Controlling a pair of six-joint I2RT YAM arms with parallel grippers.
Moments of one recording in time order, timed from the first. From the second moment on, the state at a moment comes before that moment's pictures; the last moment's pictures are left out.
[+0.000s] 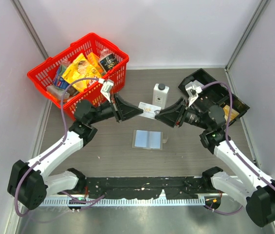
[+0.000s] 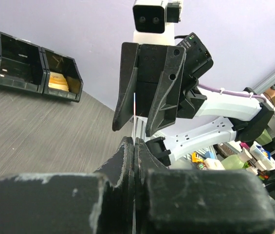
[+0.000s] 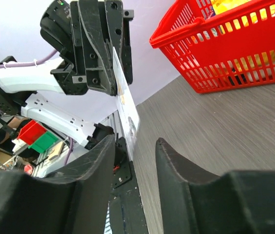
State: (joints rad) left arm -0.55 1.12 0.76 0.65 0.75 -0.82; right arm 0.38 0.92 0.61 0.54 -0.84 0.75
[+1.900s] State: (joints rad) left arm -0.50 0.82 0.82 -0.37 -0.42 -0.24; right arm -0.08 2.07 1.60 -0.18 -0.12 0.54
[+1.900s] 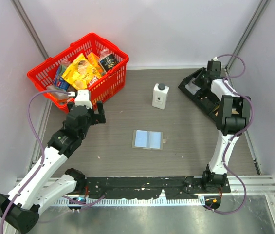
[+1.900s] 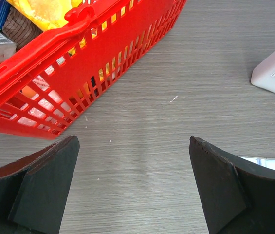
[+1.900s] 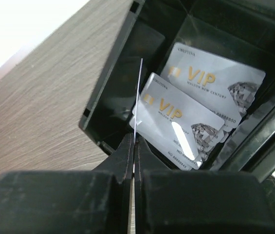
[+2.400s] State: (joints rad) left arm -0.50 0.82 0.81 -0.36 -0.35 -0.23; right arm -0.10 2.15 1.73 -0.38 -0.15 0.54
